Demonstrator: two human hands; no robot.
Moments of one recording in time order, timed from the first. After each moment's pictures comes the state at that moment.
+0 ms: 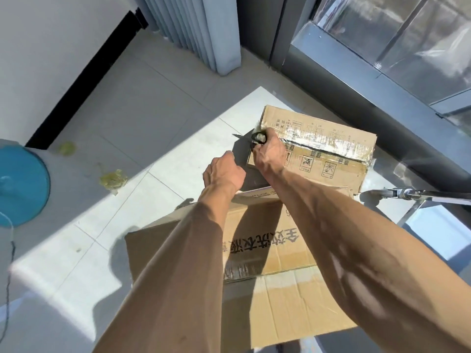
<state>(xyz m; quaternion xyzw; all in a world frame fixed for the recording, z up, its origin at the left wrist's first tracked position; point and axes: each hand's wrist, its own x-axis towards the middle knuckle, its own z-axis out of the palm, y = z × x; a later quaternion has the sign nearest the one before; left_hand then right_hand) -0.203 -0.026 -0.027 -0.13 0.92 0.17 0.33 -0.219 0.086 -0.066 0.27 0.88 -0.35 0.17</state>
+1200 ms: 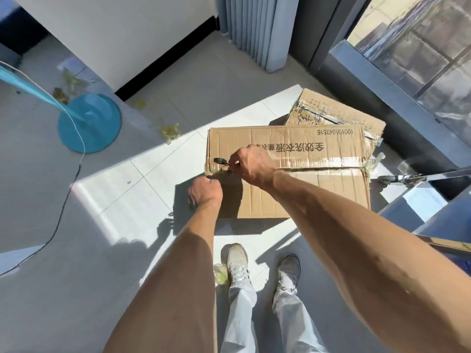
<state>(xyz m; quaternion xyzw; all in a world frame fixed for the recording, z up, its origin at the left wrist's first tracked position) 0.105 -0.197 0.115 -0.45 0.80 0.35 0.18 0.034 -0.080 0.122 -0.18 0.94 -0.18 0.24</state>
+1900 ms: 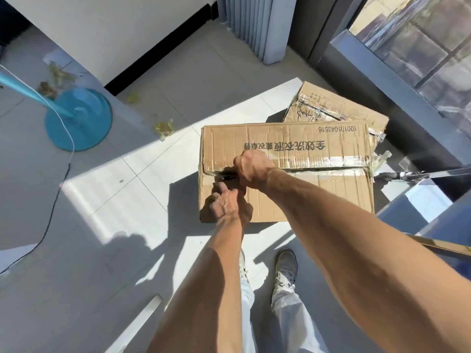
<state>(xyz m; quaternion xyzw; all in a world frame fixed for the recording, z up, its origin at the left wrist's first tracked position) 0.118 -0.146 0.078 -0.21 0.90 0.15 0.36 0.030 -0.072 0.095 -0.19 0.92 -0.15 0.30</state>
